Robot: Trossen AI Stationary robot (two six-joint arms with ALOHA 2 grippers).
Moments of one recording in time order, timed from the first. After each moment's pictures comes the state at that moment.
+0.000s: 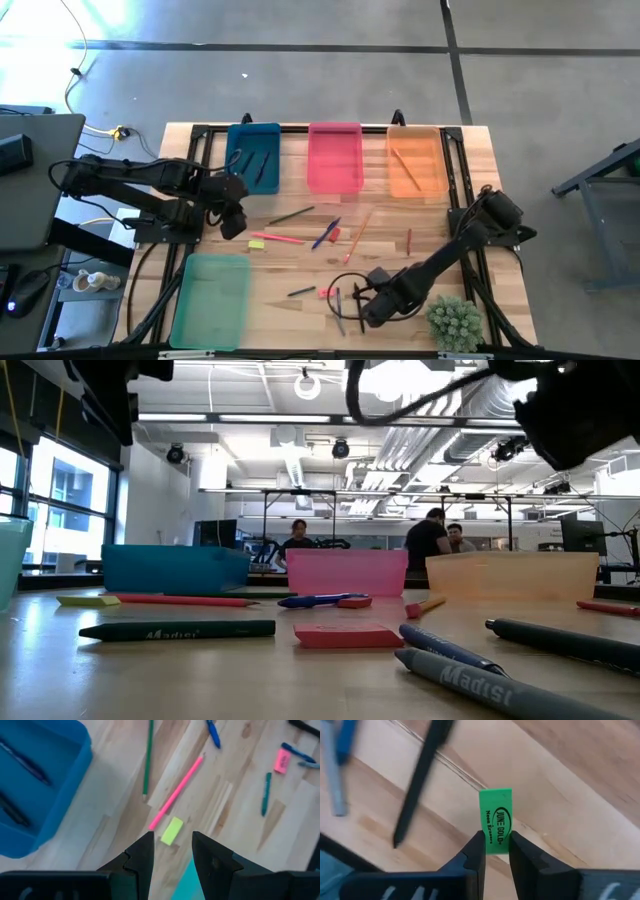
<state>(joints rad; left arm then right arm) 0.03 1.03 1.03 -1.16 -0.07 -0.58 0.67 1.89 1.27 -0.75 -0.05 1.60</state>
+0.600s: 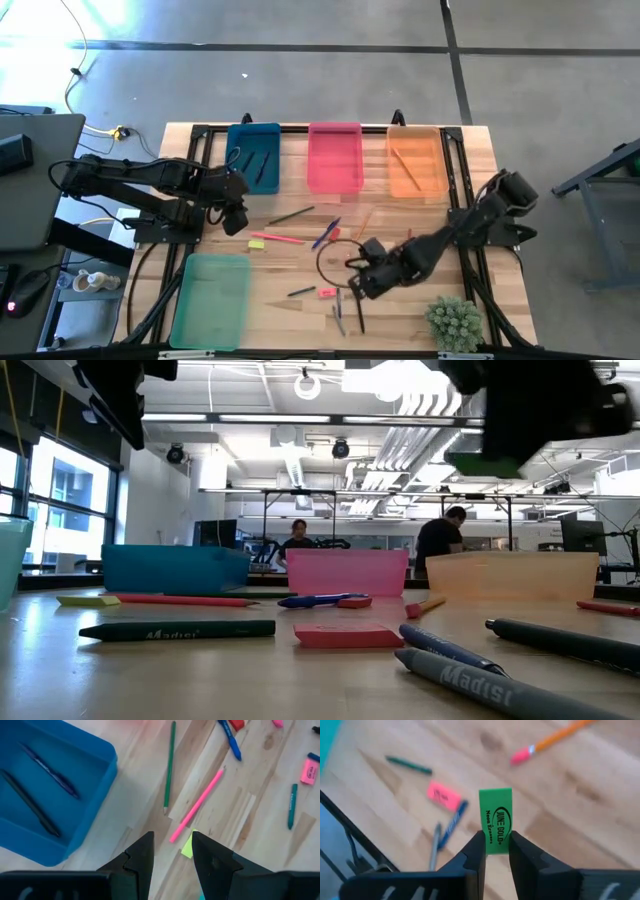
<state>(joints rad) 0.03 1.03 1.03 -1.16 -0.17 -0.54 0.52 1.70 1.27 -0.74 0.22 1.46</state>
